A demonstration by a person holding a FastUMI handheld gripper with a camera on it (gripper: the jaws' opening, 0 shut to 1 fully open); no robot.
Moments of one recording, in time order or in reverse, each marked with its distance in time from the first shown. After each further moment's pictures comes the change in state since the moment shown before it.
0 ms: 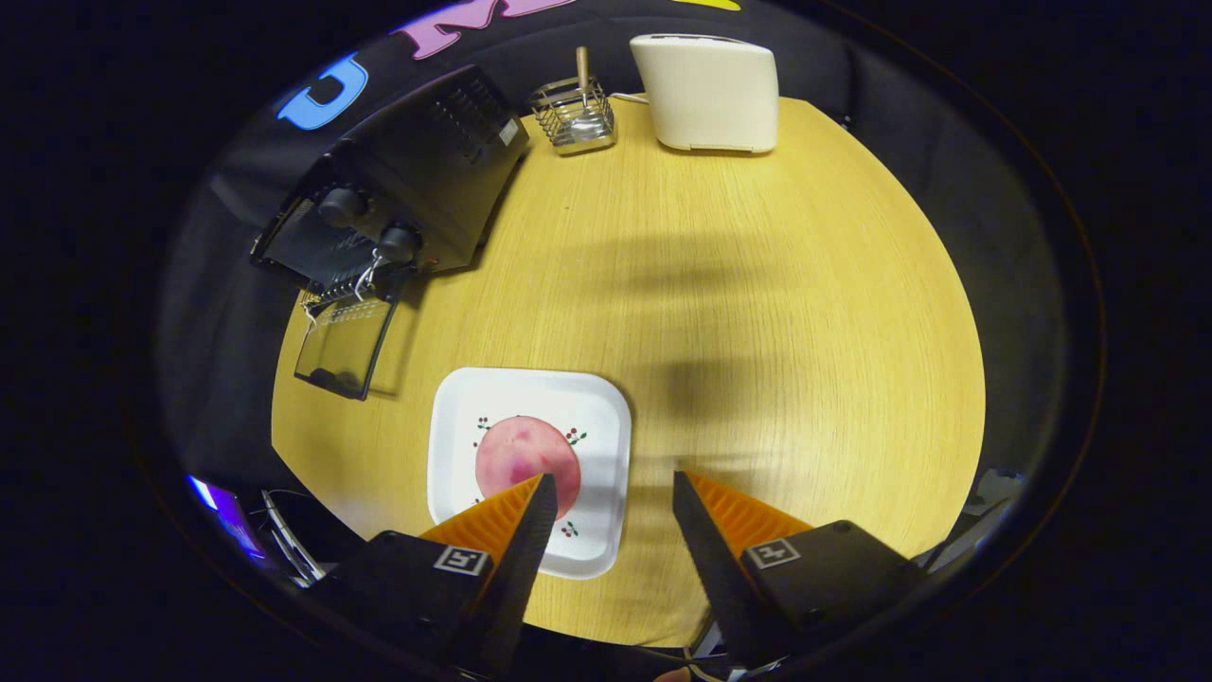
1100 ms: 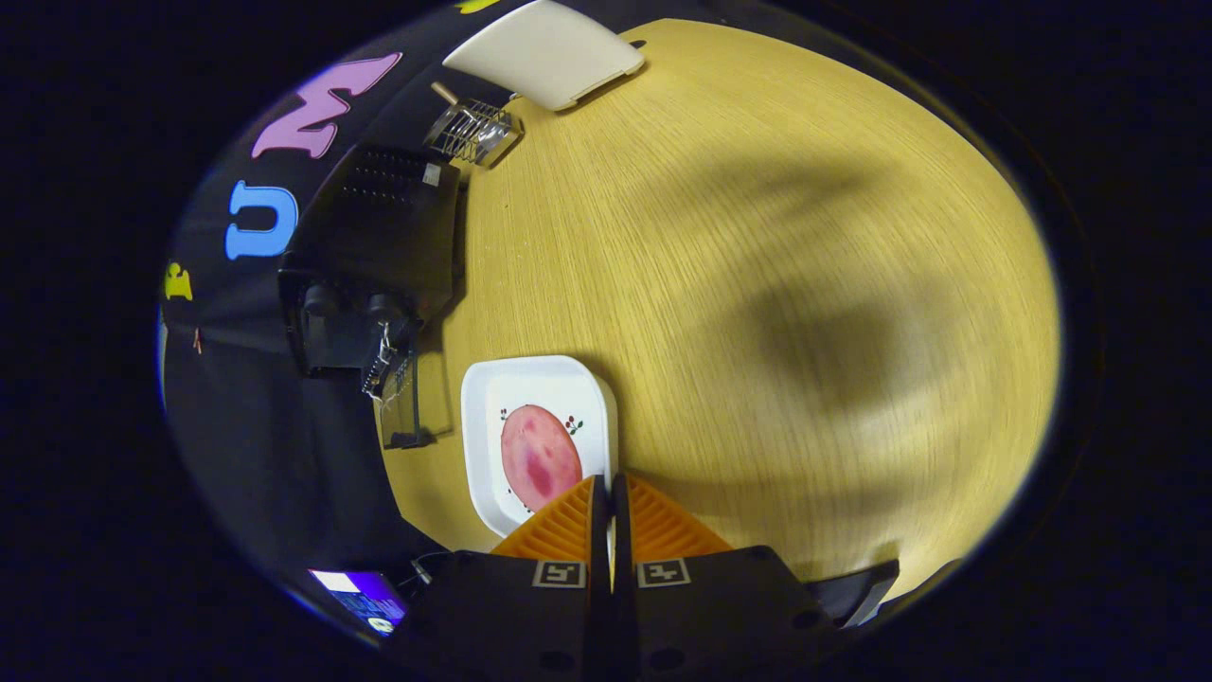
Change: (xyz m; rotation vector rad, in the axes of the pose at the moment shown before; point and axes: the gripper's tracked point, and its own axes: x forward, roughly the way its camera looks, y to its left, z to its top) arm 0.003 0.009 -0.031 0.441 0.026 0.303
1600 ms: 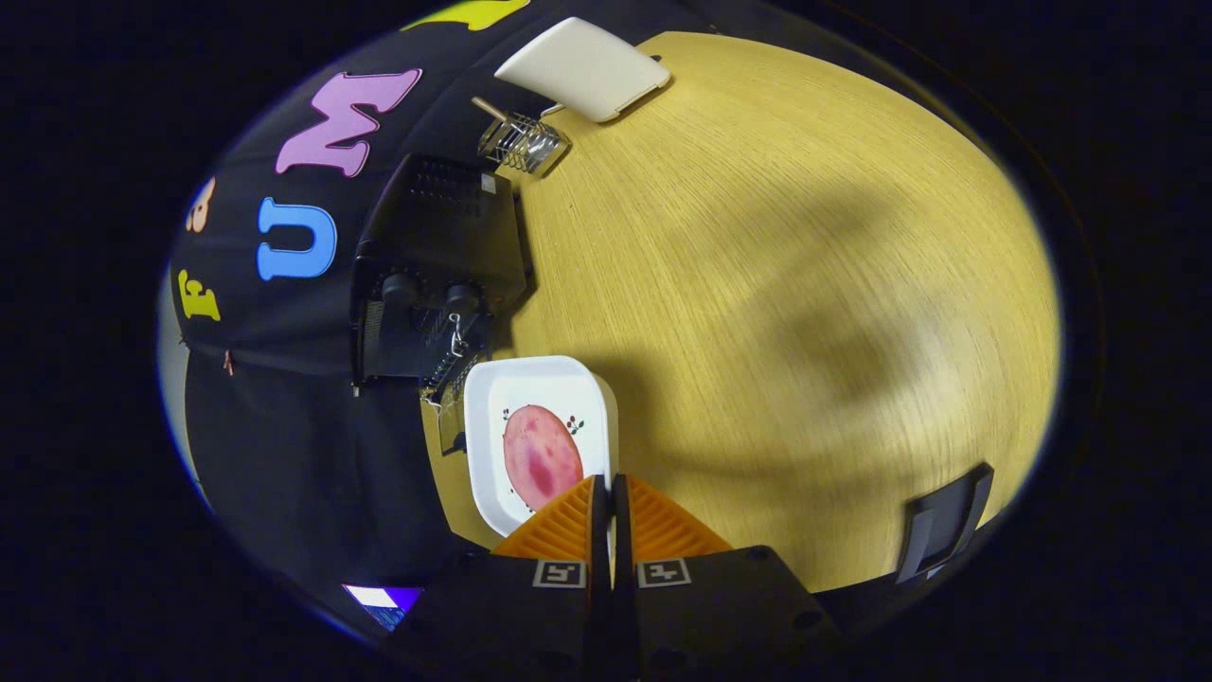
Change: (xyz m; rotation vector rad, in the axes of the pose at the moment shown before) arm -0.024 0.065 -0.035 0.051 -0.076 0.100
